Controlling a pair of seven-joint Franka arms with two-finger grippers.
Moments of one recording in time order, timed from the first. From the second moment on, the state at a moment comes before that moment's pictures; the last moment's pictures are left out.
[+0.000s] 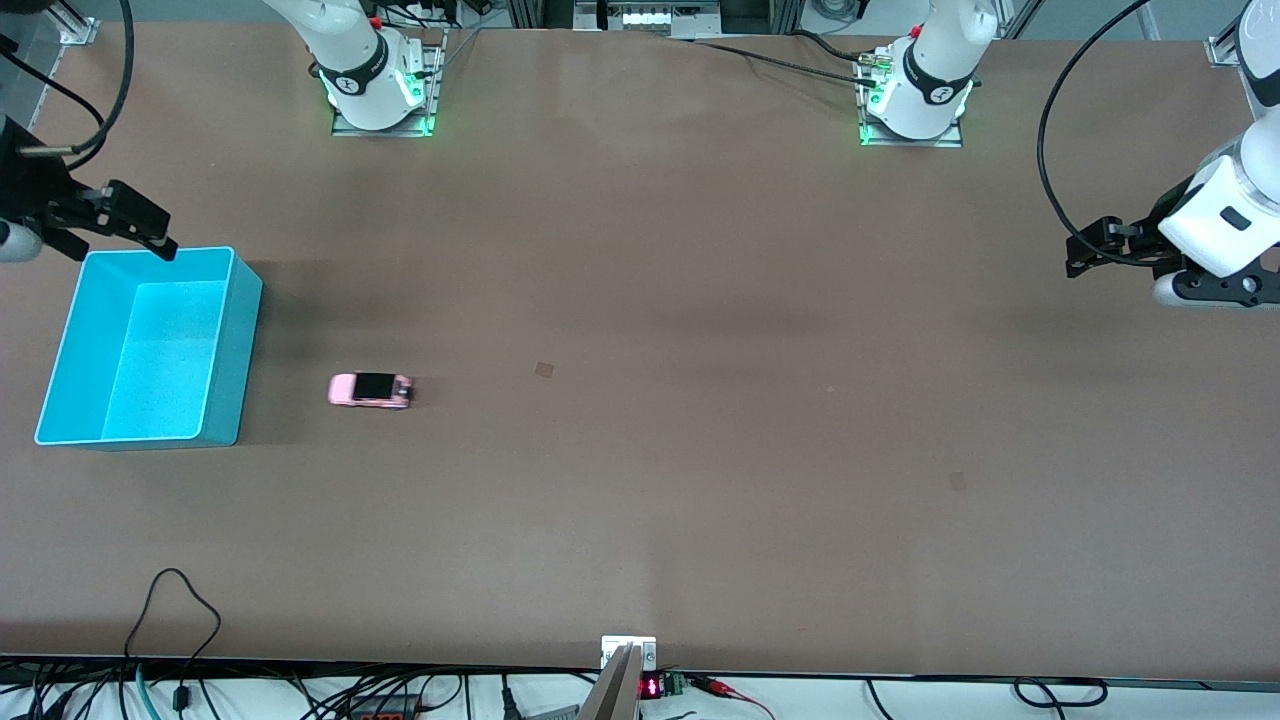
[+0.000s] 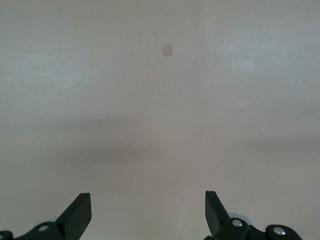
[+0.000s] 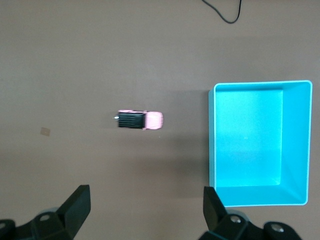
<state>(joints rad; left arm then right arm) -0.08 0.01 0.07 -1.70 0.04 1.64 0.03 0.03 -0.01 -0.02 -1.65 0.00 1.68 0.00</state>
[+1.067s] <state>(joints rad) -0.08 0.01 0.07 -1.70 0.04 1.63 0.03 -0.01 0.31 -0.02 -1.68 0.00 1.83 -1.12</state>
